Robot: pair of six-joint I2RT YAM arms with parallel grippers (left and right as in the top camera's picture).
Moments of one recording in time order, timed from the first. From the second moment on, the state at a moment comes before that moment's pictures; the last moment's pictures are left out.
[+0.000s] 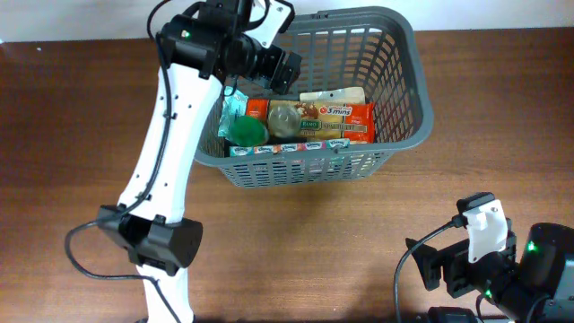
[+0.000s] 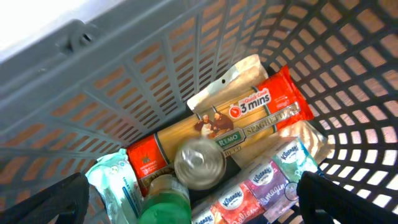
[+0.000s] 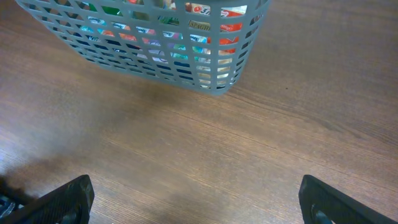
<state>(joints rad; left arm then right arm) -0.35 2.07 2.42 -1.27 0.21 0.17 -0.08 0.61 1.12 -1.30 -0.36 -0.26</state>
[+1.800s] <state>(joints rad) -0.35 1.65 2.42 -1.49 -0.09 0.13 -0.08 0.61 1.12 -1.30 -0.36 -0.26</state>
